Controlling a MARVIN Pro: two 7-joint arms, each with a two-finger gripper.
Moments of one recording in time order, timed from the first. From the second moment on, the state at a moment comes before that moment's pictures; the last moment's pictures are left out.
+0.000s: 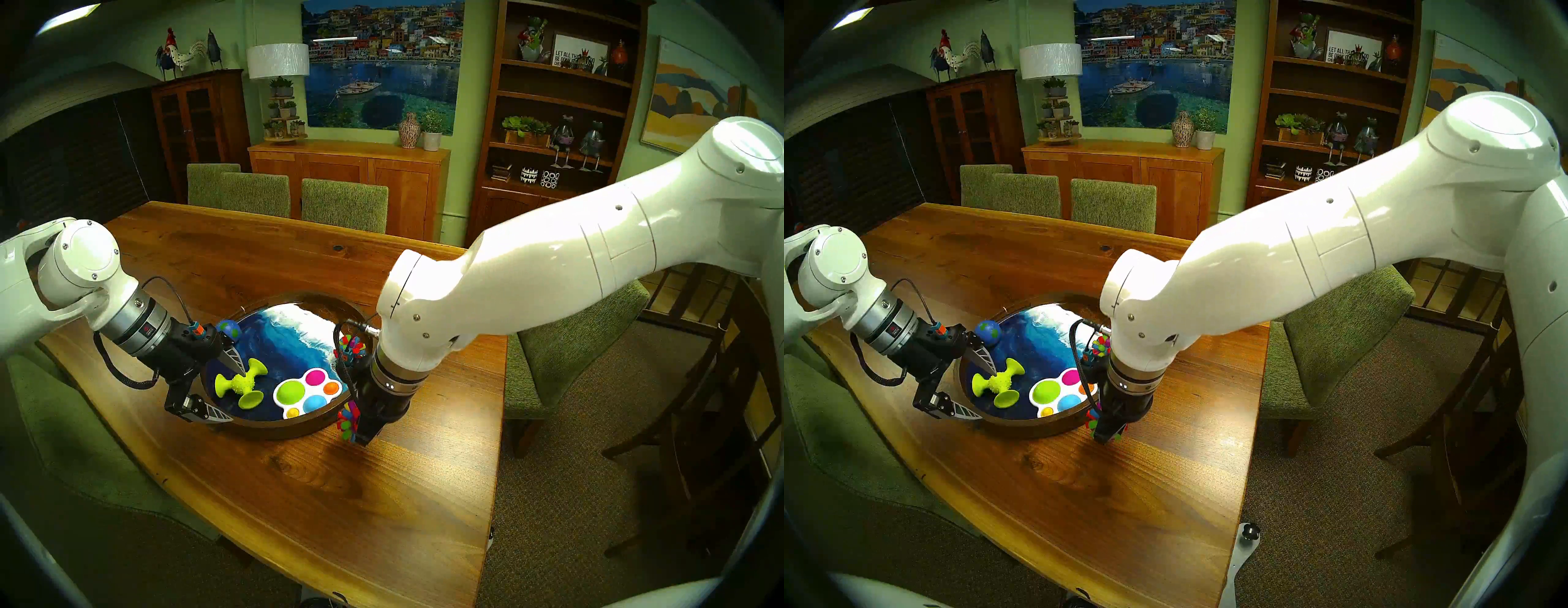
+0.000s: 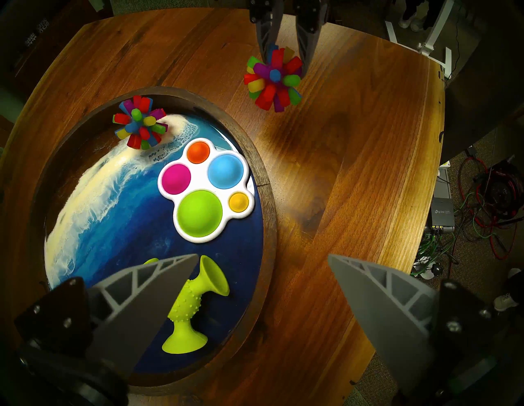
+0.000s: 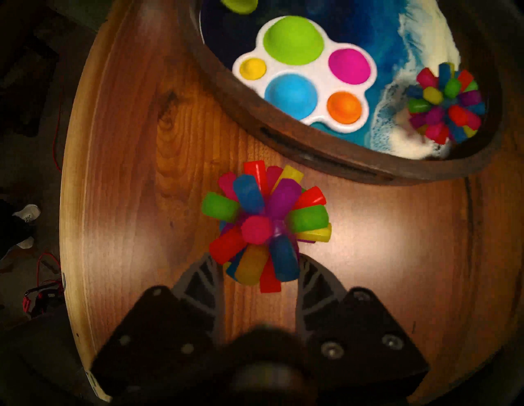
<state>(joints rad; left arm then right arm) -1.00 -0.09 1.14 -1.89 -0.53 0.26 -1.14 0.40 -1.24 -0.65 -1.87 2.04 0.71 -0.16</state>
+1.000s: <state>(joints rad) -1.01 -0.09 1.16 -1.89 -0.53 0.25 -1.14 0.29 -1.47 -0.59 -1.45 1.98 0.73 0.00</state>
